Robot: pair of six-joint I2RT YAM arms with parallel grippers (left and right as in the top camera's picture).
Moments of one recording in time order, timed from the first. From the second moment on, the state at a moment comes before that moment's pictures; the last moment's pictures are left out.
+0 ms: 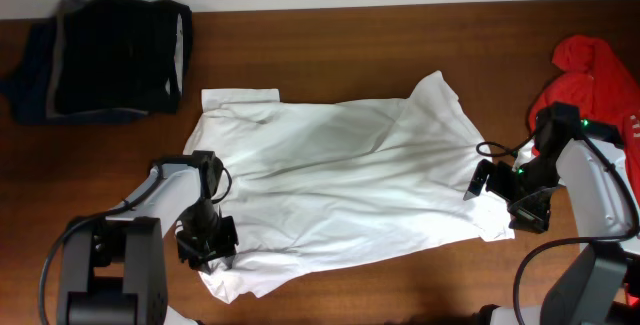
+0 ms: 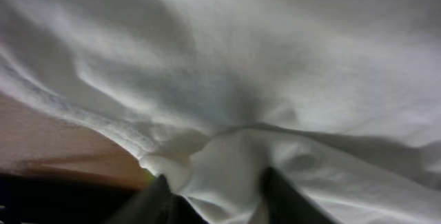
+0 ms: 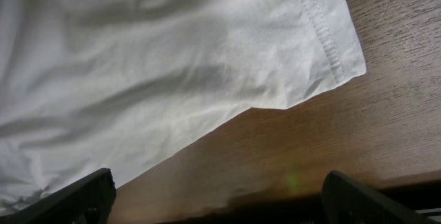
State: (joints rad) left arm -0.08 1.72 0.86 -1.16 0.09 -0.36; right arm -0.31 1.57 1.12 -1.28 -0.21 0.24
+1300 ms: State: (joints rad) left arm -0.04 1.82 1.10 -0.86 0.06 -0.36; right arm -0.11 1.57 1.12 -1.16 -0.25 0.26
